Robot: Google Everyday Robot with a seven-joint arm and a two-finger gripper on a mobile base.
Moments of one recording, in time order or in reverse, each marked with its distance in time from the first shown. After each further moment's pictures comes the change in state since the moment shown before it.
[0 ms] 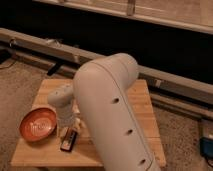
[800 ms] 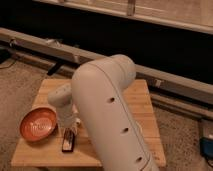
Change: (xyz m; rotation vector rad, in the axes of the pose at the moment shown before) arm -0.004 0.000 0.004 0.004 0.024 0.007
